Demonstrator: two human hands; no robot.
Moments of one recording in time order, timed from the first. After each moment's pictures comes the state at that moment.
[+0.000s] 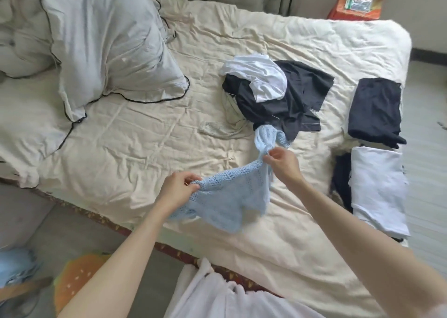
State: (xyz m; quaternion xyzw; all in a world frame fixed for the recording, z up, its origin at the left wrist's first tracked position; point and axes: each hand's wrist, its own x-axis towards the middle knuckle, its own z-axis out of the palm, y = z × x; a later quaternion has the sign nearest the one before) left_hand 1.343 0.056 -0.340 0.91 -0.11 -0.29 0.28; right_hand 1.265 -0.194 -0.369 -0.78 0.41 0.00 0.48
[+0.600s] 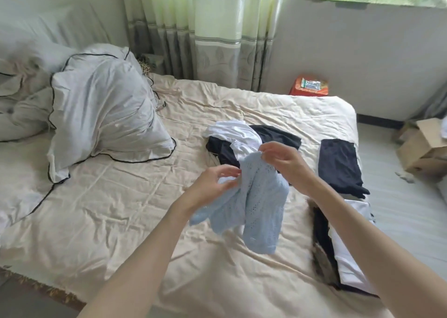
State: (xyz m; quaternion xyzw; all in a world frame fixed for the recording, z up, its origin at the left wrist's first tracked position) left_hand 1.382 -0.061 -0.254 0.75 -0.37 -0.28 0.47; right_hand 1.278 -0.242 -0.211 -0.78 0.14 -0.13 0.60
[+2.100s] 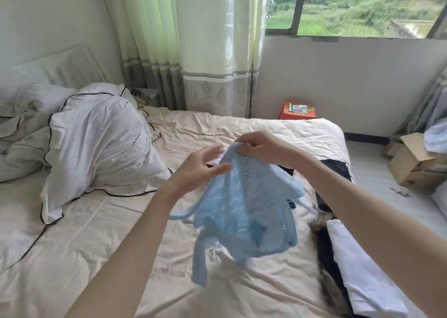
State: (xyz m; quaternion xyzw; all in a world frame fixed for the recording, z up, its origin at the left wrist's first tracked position) left_hand 1.426 -0.064 -0.154 0.75 -0.38 -0.24 0.49; right_hand 1.344 -0.247 -0.124 -0.92 0.06 -0.05 0.38
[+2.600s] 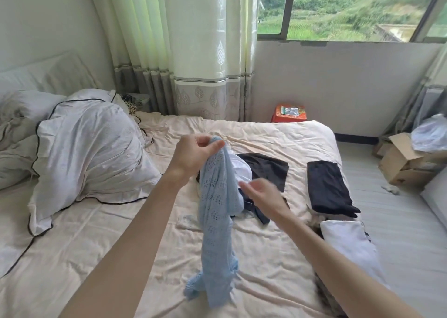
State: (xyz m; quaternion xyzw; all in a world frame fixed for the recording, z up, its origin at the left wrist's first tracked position) left_hand 1.430 -0.097 -0.128 0.75 -0.31 -0.12 0.57; right_hand 1.302 -0.227 -0.224 -0.85 0.27 -0.15 0.43
